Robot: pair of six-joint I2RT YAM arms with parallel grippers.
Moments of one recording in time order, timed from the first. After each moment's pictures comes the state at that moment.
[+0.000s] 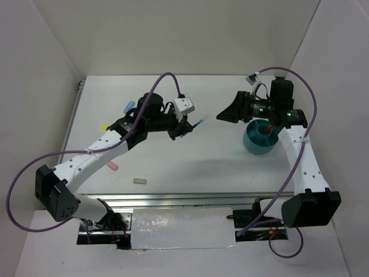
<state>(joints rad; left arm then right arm) -0.68 1.39 1.30 -0.31 0.46 0.17 0.01 1.24 1.30 -0.62 -0.97 0.25</state>
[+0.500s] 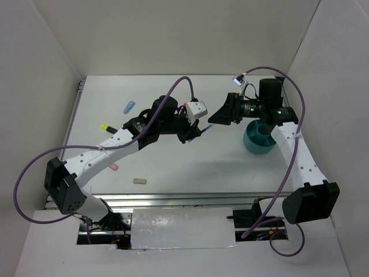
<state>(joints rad) -0.78 1.49 1.36 -0.34 0.37 0.12 0.12 1.29 1.30 -0.56 -1.04 0.28</state>
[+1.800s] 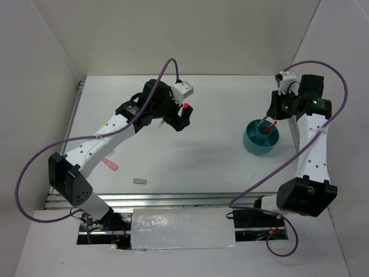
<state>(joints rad) -0.62 1.54 1.53 -0.53 0.24 0.13 -0.28 1.36 1.55 -0.98 -0.45 -0.33</state>
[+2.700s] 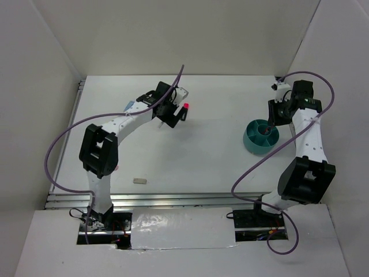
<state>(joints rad) -0.50 1.93 1.65 -0.59 -0.03 0.19 -0.30 1.48 1.41 -0.91 -0.27 -0.40</state>
